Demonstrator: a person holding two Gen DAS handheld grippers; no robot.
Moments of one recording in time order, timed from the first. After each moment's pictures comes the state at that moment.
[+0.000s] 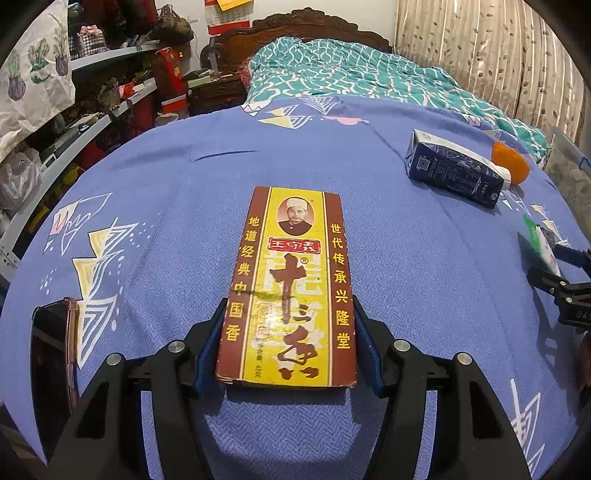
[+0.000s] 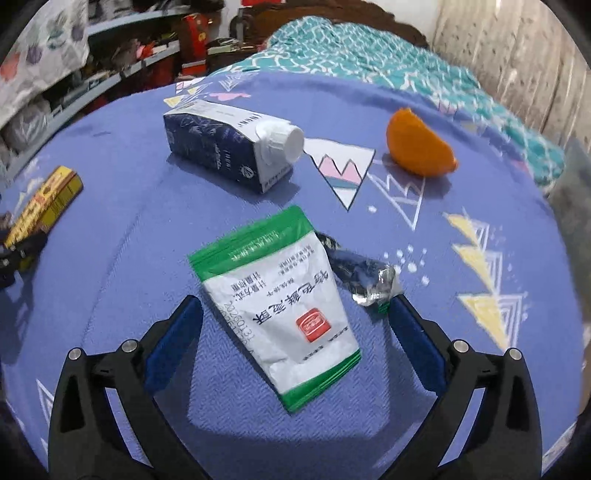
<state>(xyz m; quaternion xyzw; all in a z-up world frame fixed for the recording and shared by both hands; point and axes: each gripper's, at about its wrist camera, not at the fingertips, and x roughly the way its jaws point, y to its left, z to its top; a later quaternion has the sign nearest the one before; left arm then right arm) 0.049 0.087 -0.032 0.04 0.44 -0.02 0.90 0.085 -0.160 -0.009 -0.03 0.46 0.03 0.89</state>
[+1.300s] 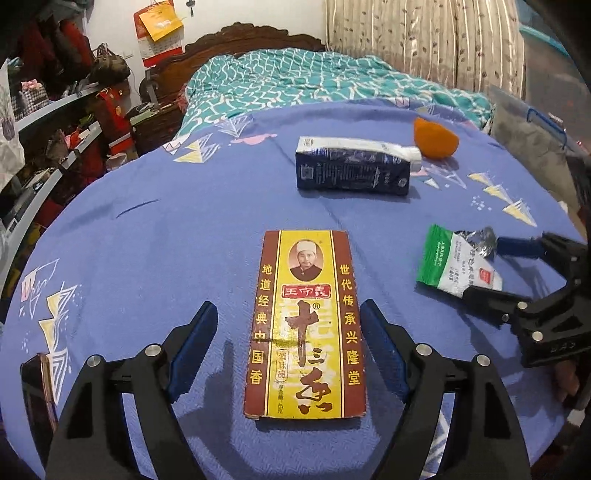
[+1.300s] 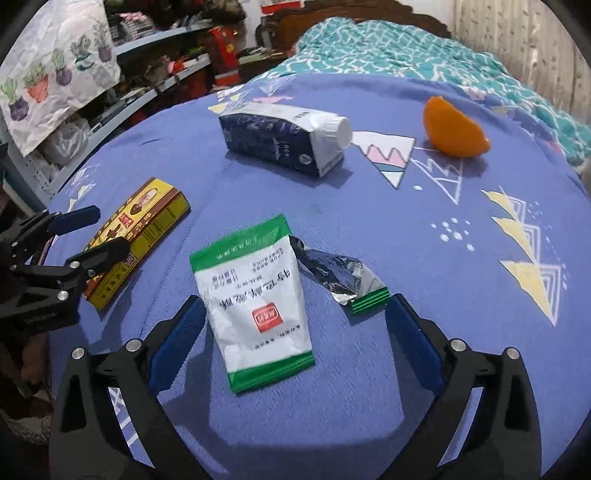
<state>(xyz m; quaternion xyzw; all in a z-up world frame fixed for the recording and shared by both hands) 0.043 -0.002 -0.021 0.11 0.41 -0.11 0.90 0.062 -0.151 -0.007 0.02 0.45 0.11 0.88</state>
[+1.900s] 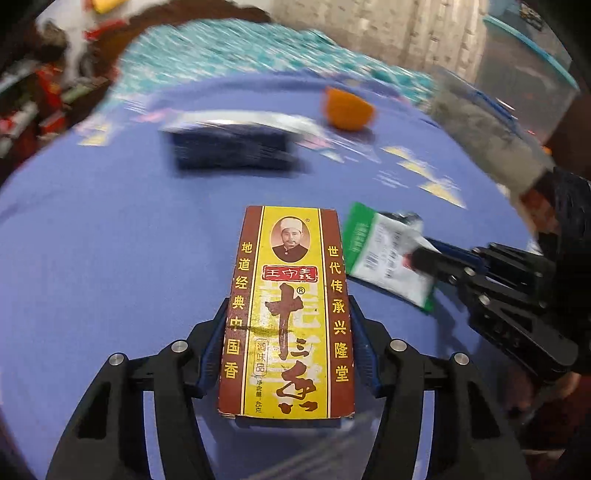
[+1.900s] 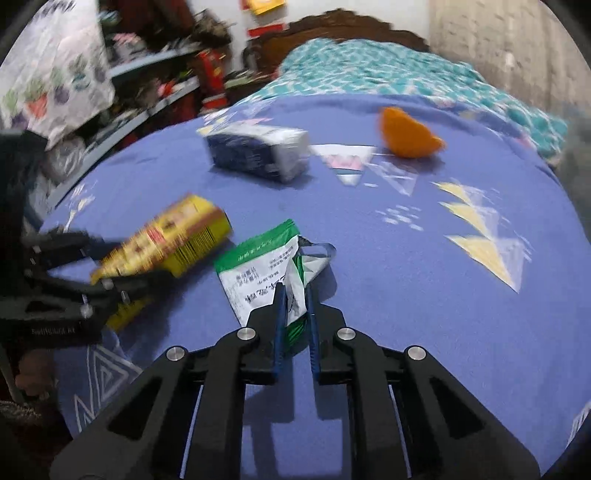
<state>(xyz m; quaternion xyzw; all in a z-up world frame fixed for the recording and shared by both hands) 0.037 -0.075 -0.030 0.06 0.48 -0.26 0.83 0.013 -0.192 0.002 0.05 0.41 0.07 0.91</state>
